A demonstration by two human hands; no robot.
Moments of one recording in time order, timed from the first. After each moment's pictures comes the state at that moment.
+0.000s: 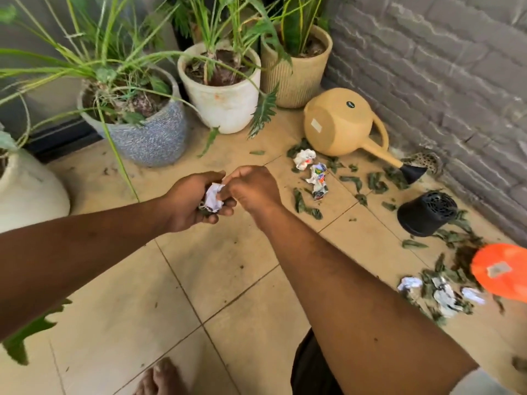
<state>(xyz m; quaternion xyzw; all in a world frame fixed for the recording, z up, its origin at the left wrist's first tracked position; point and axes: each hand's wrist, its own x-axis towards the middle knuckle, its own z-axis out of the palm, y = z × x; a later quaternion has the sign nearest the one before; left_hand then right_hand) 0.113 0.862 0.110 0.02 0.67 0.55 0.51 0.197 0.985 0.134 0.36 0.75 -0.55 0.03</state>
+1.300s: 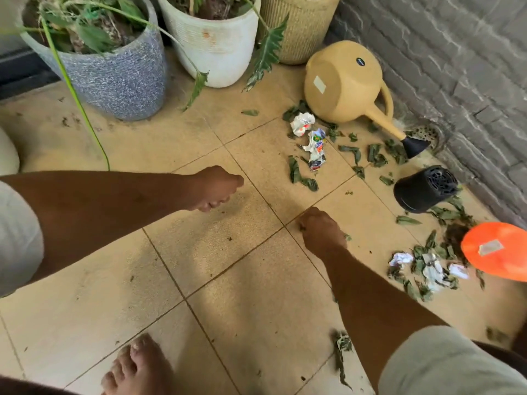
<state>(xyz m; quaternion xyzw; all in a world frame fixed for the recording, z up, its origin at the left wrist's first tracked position) 0.123 0.898 0.008 0.09 0.81 0.29 0.50 0.352 1.089 -0.078 0.28 0.94 -0.11 0.17</state>
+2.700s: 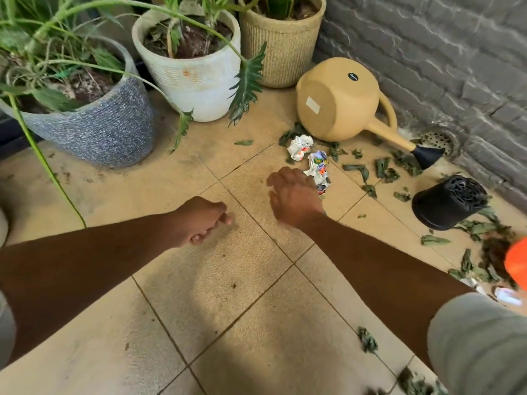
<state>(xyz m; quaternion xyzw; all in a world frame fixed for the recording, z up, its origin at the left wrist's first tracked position) 0.078 0.908 -0.033 0.03 0.82 0.31 0.48 0.200 1.122 -0.073 0.18 0.98 -0.08 -0.02</state>
